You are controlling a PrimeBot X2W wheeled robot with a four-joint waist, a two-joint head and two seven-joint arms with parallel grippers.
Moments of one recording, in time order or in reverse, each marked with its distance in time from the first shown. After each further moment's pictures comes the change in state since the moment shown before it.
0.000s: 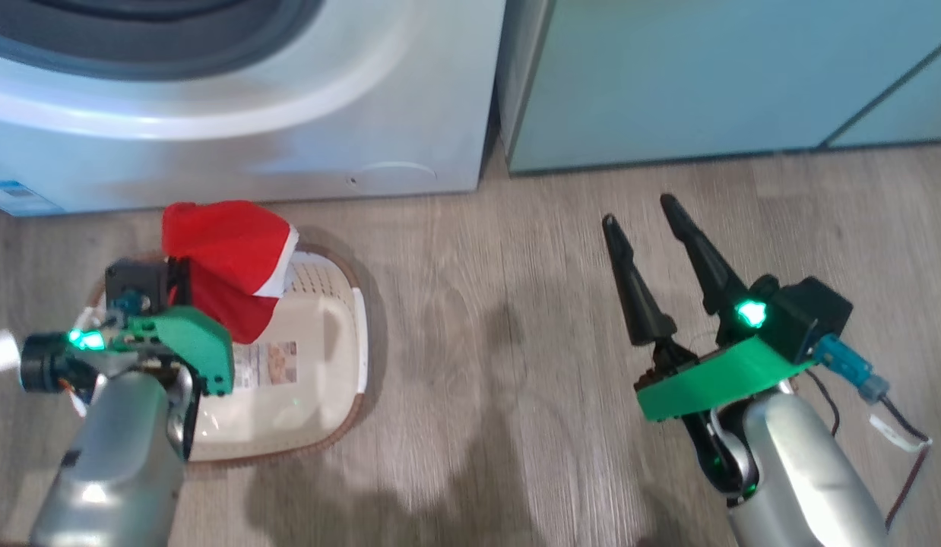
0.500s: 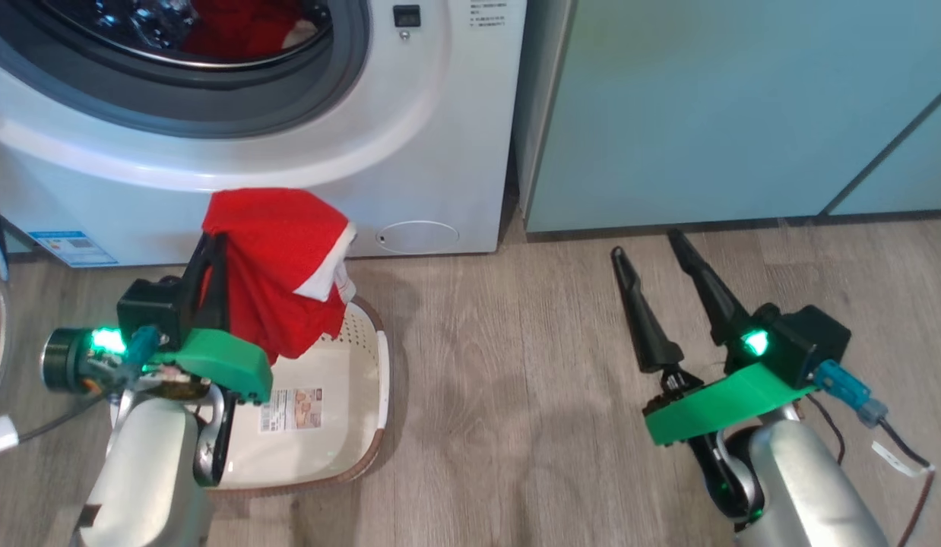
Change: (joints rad) left arm 0.239 -0.041 0.068 -0.515 0.061 -0.002 -0.001; right arm 0.065 0.000 -0.020 0.013 -0.017 0.000 0.000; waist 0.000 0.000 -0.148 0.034
